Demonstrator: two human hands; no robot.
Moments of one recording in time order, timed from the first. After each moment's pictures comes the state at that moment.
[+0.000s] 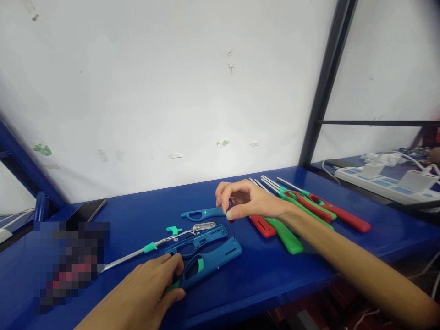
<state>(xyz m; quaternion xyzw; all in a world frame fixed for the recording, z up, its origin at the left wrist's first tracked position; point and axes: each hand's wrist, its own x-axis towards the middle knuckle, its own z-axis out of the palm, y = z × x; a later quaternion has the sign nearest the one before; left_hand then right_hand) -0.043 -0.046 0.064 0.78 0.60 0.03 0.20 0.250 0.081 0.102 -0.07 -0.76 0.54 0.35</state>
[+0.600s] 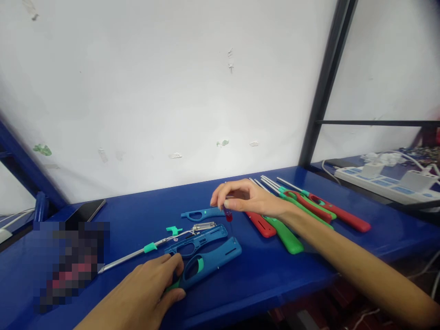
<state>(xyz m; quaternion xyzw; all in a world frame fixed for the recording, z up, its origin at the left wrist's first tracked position) -0.046 -0.046 0.063 0.78 0.60 0.04 0.19 0.250 0.082 0.100 -0.08 -0.76 0.53 0.37</state>
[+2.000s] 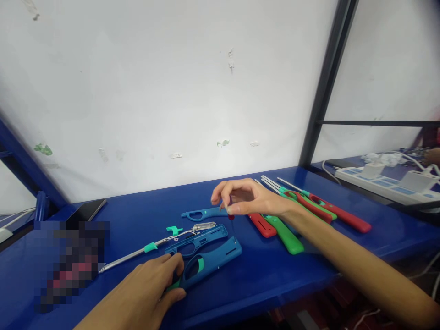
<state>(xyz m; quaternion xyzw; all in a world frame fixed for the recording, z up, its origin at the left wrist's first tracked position) -0.046 -0.046 0.061 0.78 0.59 0.04 0.17 0.253 0.080 0.103 -0.06 -0.76 0.55 0.35</state>
